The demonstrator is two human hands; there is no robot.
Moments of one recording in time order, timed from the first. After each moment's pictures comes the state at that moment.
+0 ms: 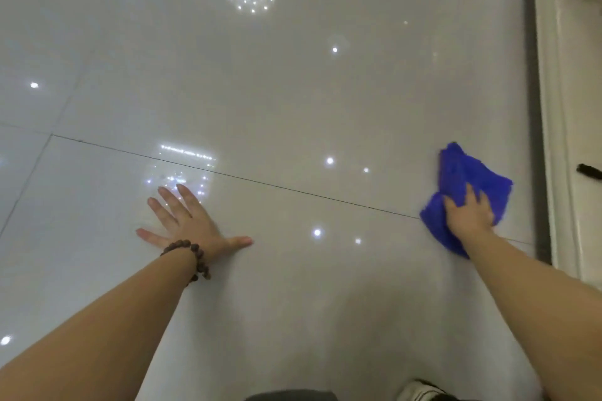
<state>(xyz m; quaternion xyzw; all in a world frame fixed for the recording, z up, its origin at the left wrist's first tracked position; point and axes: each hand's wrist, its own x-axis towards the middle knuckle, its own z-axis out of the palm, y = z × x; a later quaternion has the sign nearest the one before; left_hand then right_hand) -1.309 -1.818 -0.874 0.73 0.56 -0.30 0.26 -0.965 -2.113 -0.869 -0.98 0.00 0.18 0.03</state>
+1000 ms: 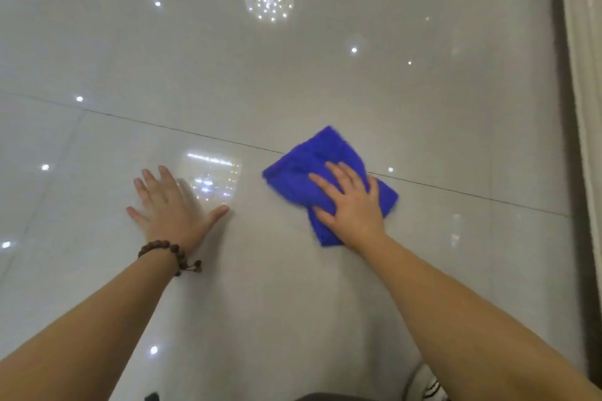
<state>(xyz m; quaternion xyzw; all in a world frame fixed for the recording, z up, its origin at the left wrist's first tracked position) -1.370 -1.835 -0.867 0.78 0.58 -0.15 0.19 -1.147 -2.022 -0.909 -0.87 -0.49 0.06 0.04</state>
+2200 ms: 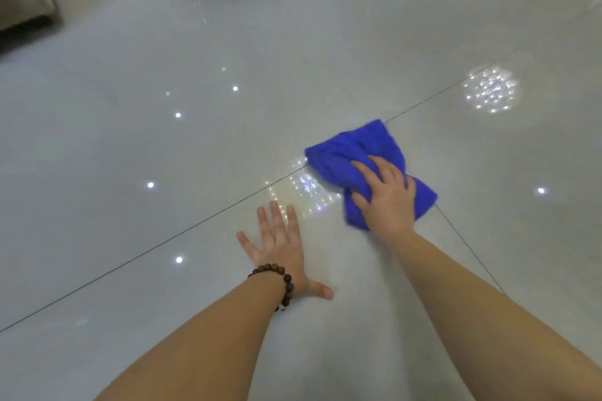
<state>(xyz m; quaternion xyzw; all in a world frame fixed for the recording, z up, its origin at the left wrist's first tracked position) -1.522 -1.800 -0.889 0.61 0.68 -0.26 0.31 -1.339 -1.713 -0.916 -0.68 -0.72 0.11 0.07</state>
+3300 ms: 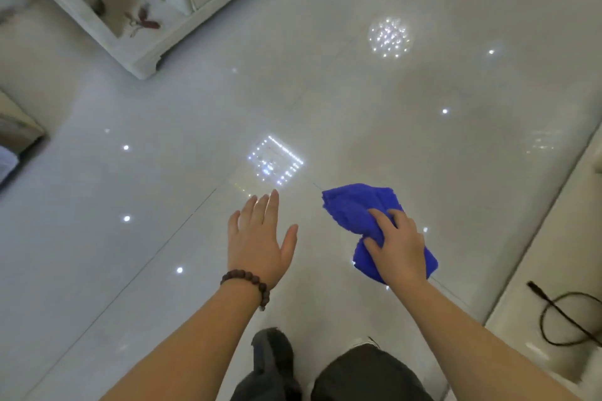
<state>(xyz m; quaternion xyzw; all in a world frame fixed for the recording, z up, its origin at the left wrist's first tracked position) -1.396 -1.913 -0.451 0.77 0.60 -0.09 0.19 -1.173 -1.982 -0.476 -0.83 -0.51 0.22 0.07</state>
